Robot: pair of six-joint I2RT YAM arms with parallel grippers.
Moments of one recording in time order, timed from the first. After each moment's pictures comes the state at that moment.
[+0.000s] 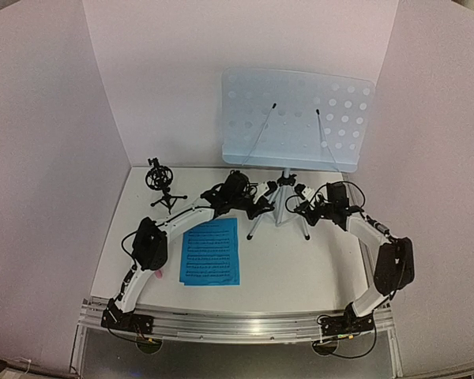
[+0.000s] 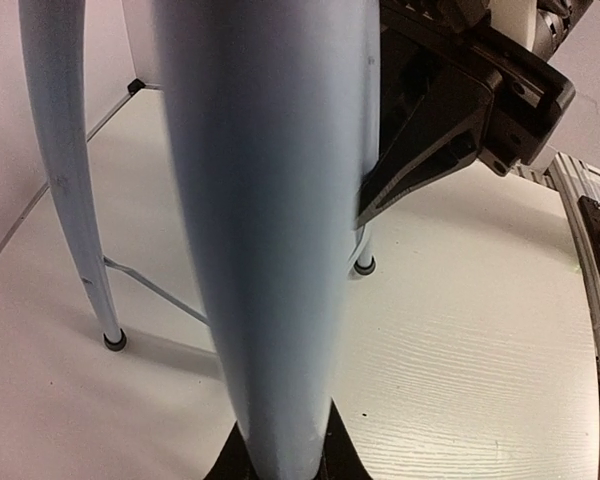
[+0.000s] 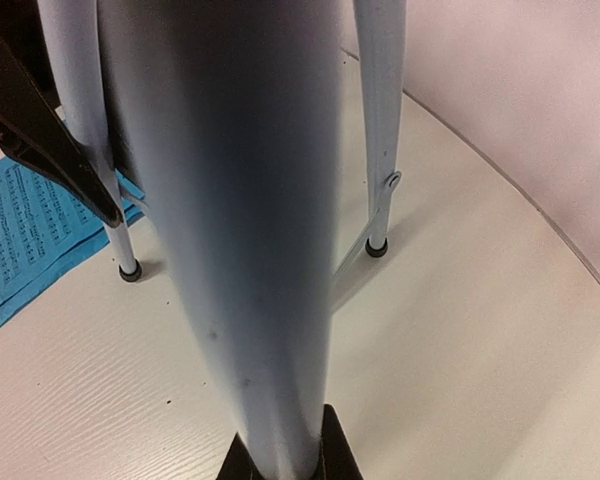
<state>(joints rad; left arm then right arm) -0.81 2.39 2.17 -0.32 0.52 0.22 0.21 1.62 1.12 -0.24 -0.49 -0.49</state>
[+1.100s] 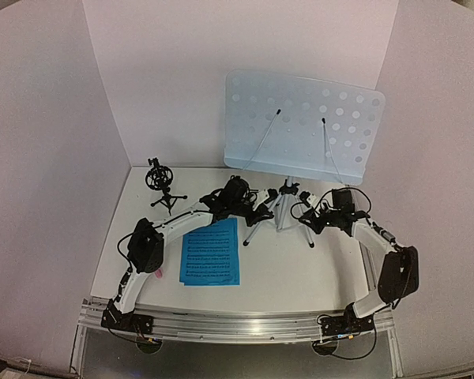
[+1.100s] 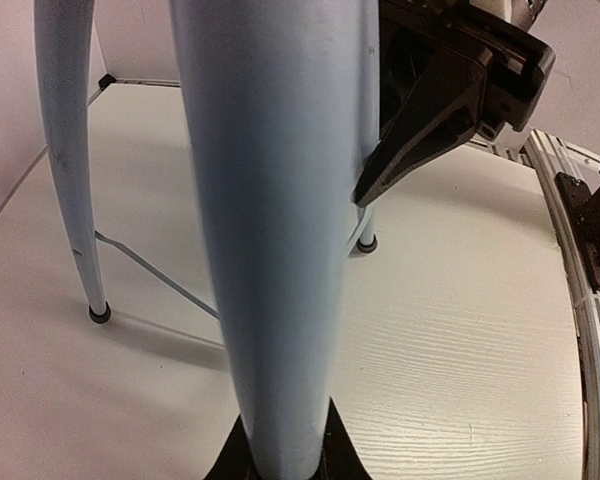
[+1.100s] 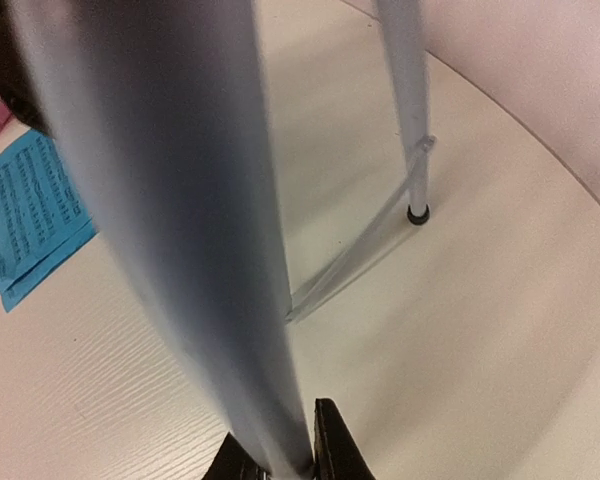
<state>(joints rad) -0.84 2.31 2.02 -0.29 0.53 0.25 0.19 1.52 1.04 -0.33 -0.54 -0.51</state>
